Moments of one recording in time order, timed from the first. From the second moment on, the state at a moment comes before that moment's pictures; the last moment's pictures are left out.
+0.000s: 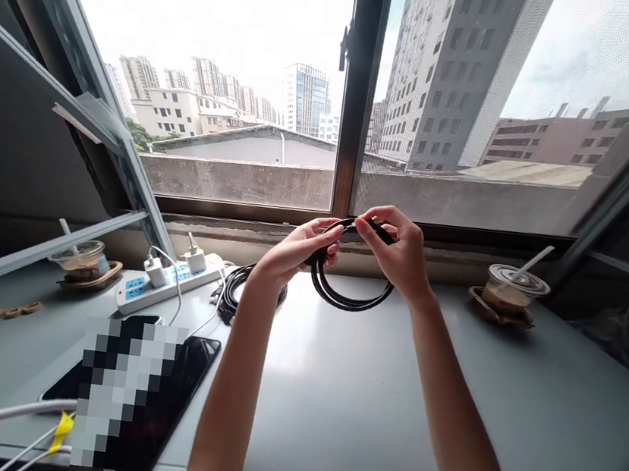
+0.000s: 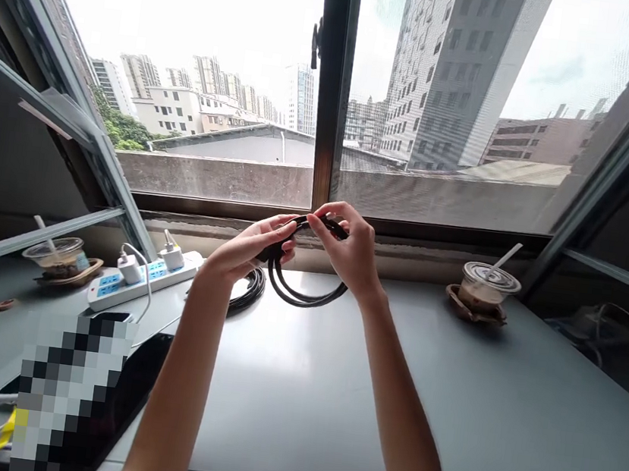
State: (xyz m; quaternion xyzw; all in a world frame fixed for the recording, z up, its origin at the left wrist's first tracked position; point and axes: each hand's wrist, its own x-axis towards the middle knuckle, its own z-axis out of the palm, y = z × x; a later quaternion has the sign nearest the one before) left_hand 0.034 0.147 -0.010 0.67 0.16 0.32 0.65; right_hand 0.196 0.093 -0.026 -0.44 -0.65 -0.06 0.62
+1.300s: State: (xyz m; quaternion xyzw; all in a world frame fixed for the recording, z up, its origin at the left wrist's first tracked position) left_hand 0.094 0.191 -0.123 0.85 0.48 -0.06 0.20; right_hand 0.268 0.195 -0.200 -0.70 -0.55 0.30 0.33
